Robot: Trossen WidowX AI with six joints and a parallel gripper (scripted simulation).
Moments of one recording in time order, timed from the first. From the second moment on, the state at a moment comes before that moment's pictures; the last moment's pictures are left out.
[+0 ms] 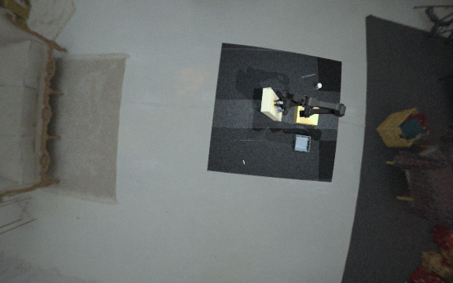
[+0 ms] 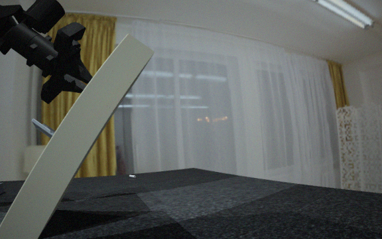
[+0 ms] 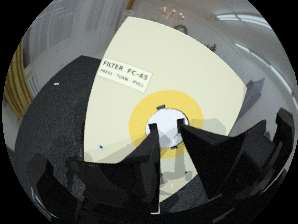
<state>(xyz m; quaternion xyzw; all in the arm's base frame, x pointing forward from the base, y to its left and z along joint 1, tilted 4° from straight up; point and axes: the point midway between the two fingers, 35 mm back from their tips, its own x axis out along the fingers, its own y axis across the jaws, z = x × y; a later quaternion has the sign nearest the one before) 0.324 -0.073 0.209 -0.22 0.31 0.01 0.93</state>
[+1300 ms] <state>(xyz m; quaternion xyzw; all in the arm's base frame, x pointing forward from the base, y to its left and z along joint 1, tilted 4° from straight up) 0.327 -0.074 0.207 -0.22 0.31 0.01 0.93</state>
